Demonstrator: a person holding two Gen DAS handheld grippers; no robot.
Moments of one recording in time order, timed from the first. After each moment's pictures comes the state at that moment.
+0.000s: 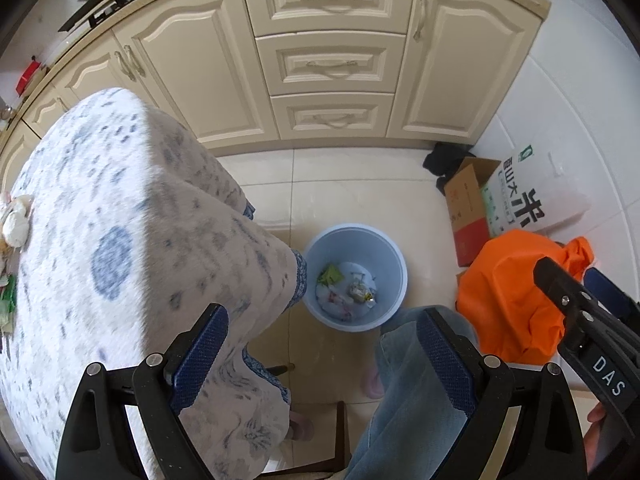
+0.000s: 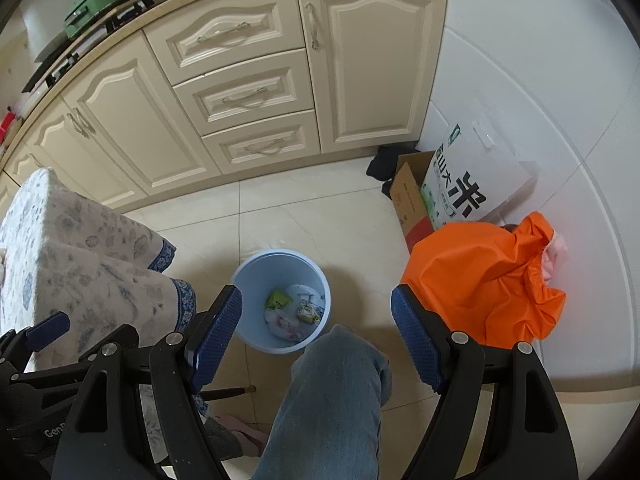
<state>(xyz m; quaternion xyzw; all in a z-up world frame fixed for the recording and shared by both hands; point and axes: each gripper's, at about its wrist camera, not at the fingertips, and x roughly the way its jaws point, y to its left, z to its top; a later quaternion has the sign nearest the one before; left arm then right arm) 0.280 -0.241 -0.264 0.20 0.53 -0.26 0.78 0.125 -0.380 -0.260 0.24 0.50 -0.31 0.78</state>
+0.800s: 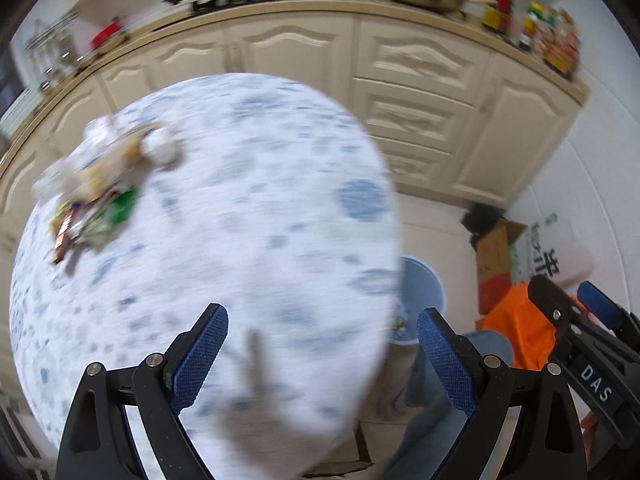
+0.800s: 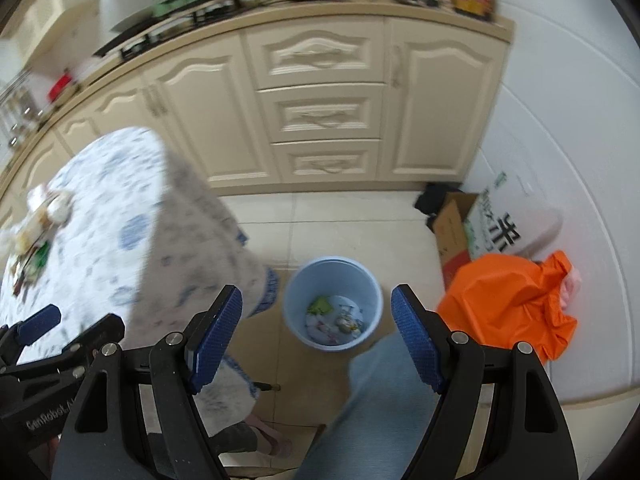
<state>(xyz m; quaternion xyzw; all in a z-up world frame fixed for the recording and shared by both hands) 0.241 -0.039 -0.196 0.10 0.49 -0.19 0.85 0.158 -0.245 -0.211 0.17 0.47 -0.23 0.84</state>
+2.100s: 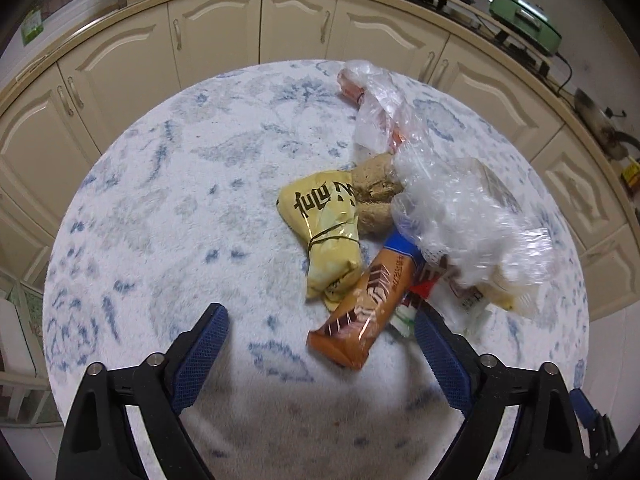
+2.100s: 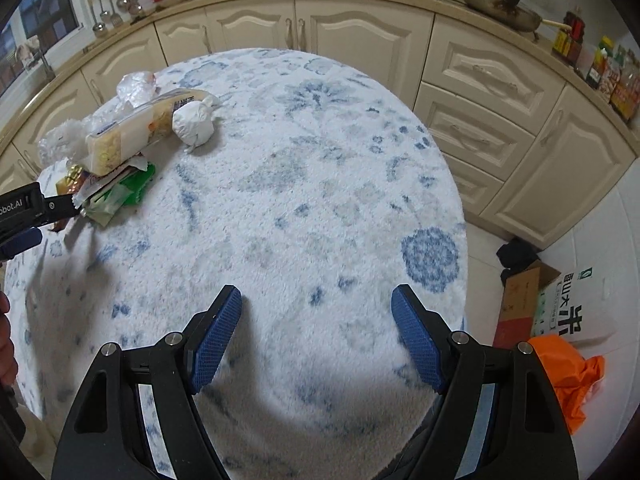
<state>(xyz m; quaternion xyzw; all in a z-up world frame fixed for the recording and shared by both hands) 0.410 0.187 -0.207 -0.08 0.53 -0.03 0.84 0.302 -0.092 -0.243 0.06 0.53 -0.07 0.84</state>
